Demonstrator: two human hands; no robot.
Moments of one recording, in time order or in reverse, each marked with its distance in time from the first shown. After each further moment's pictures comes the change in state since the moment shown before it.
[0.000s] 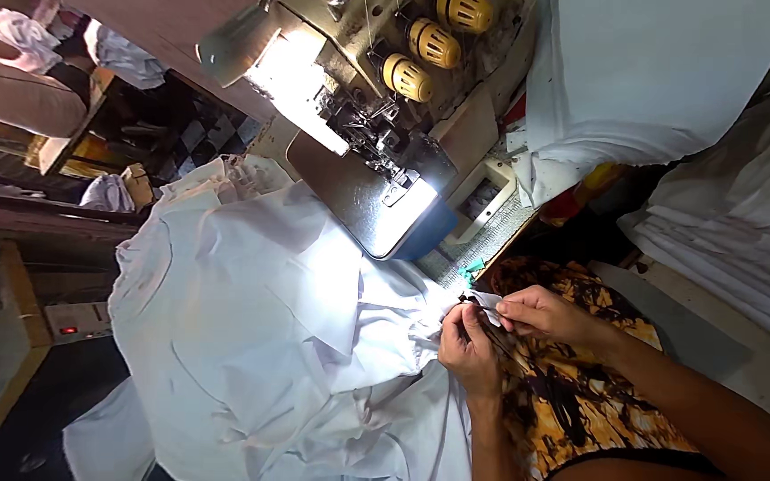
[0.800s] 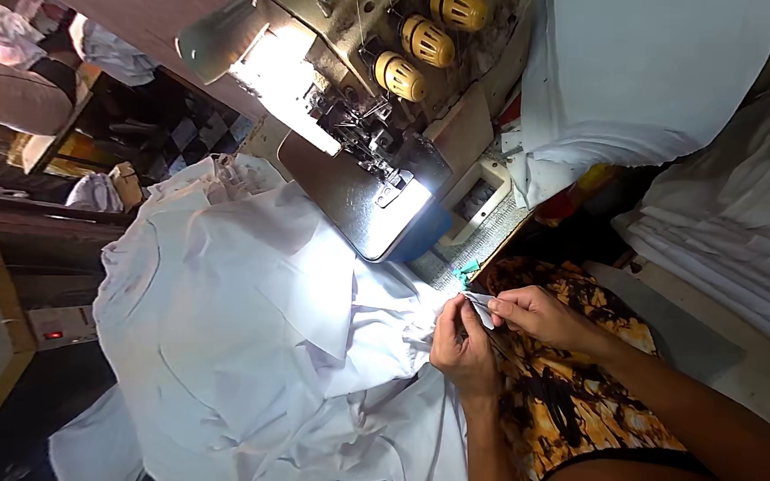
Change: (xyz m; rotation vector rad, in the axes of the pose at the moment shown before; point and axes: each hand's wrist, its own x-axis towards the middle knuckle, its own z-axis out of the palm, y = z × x) left_hand 0.010 0.010 0.001 0.113 -0.011 0.055; right_hand -0.001 0.000 0.005 -0.263 0.173 0.035
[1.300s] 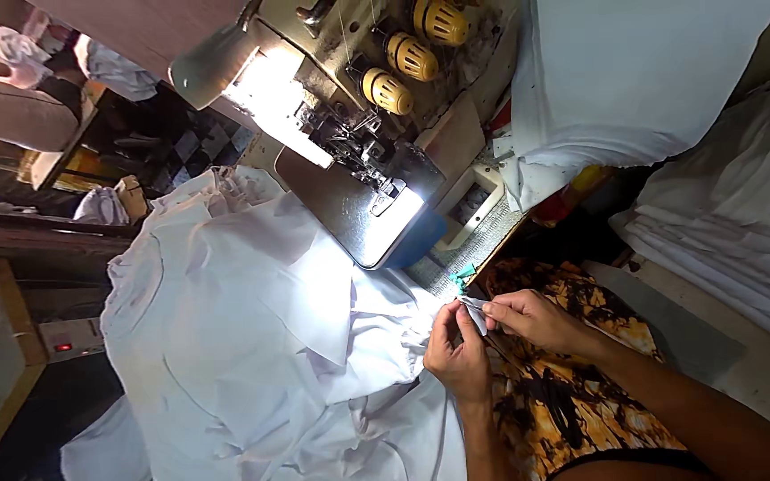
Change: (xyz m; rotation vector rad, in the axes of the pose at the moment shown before) left_hand 0.003 0.001 -0.006 -0.108 -0.033 -0.086; right_hand 0.001 -0.004 0.002 -0.027 -0.005 0.033
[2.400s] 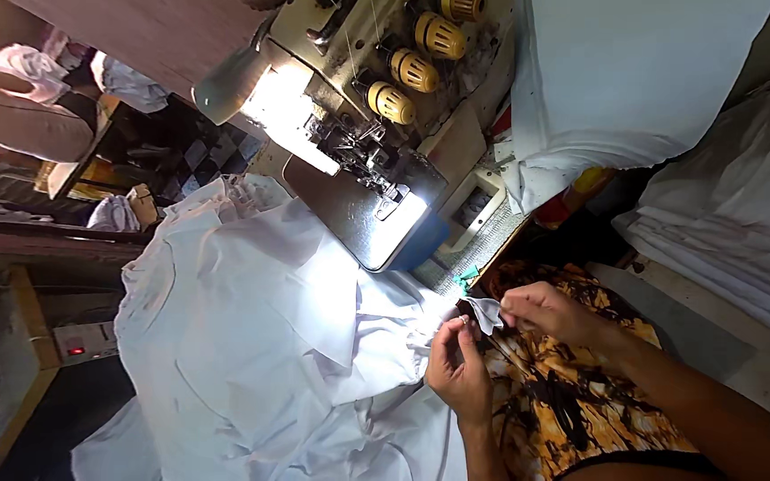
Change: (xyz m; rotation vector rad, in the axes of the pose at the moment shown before) left_hand -0.010 -0.006 -0.018 -0.182 -0.040 0.023; right_hand -0.002 -0.001 -0.014 0.212 -0.041 -0.261
